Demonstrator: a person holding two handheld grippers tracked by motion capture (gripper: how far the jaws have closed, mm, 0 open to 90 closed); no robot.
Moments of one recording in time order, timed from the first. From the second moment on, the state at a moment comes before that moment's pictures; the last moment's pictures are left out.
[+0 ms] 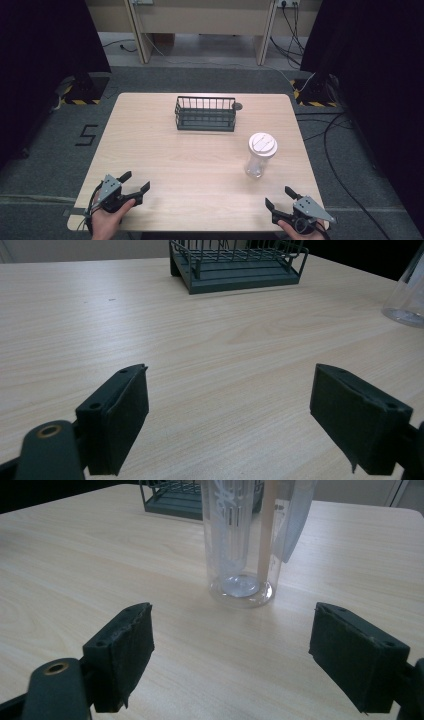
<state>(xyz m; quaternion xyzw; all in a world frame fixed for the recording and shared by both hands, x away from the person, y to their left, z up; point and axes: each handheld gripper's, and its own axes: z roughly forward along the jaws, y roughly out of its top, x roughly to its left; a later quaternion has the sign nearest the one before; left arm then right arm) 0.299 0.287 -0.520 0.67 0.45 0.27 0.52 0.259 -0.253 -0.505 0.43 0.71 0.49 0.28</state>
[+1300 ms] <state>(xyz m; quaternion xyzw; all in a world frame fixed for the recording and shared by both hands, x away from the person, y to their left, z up) 0.299 0.287 -0.519 0.67 0.45 0.27 0.52 0.340 -0.219 -0.492 0.42 0.70 0.50 0.29</state>
